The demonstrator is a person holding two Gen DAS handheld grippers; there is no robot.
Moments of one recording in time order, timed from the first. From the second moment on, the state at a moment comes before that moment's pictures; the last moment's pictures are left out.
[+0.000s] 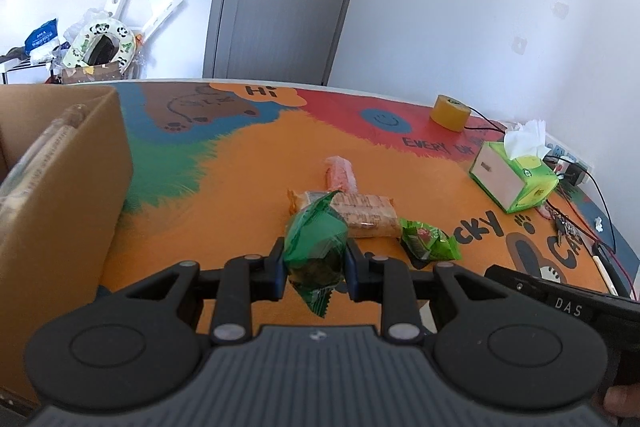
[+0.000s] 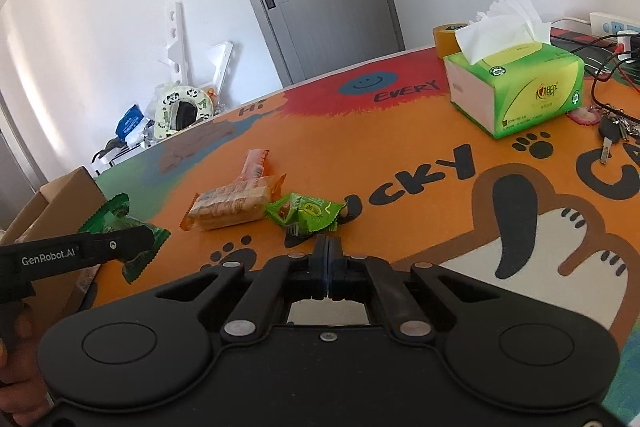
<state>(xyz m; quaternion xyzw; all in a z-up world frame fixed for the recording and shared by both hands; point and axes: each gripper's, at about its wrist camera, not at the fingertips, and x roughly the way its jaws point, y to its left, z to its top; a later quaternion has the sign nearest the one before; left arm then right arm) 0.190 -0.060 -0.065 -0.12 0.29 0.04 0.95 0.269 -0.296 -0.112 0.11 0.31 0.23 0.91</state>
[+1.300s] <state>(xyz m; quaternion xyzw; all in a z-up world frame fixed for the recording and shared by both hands) 0.182 -0.035 -0.057 -0.14 0.28 0.06 0.95 0.278 -0.241 -0.100 0.06 0.29 0.26 0.92</state>
